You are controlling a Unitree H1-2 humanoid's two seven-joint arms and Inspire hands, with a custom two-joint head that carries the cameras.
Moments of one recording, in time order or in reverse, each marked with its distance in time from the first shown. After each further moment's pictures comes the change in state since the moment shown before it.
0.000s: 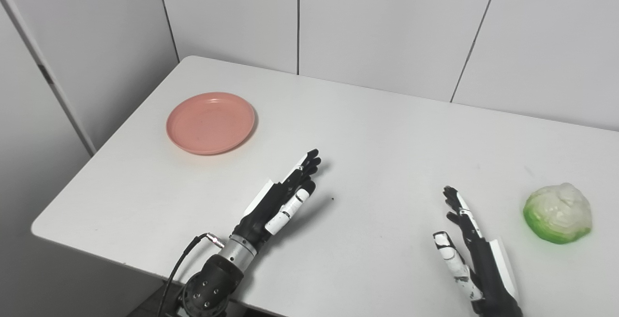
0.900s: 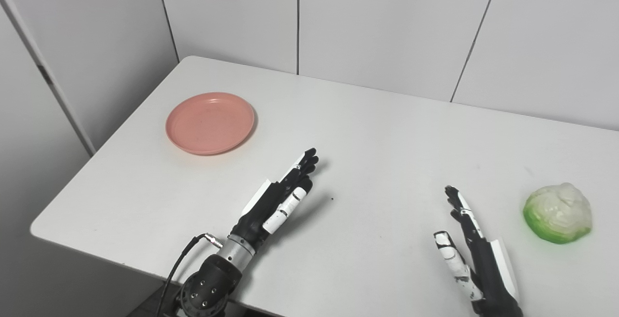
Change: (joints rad) left arm 0.006 0.000 0.019 -0.028 -0.049 0.054 -0.023; right arm -0.002 0.015 -0.004 -0.005 0.007 -0.001 0.002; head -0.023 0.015
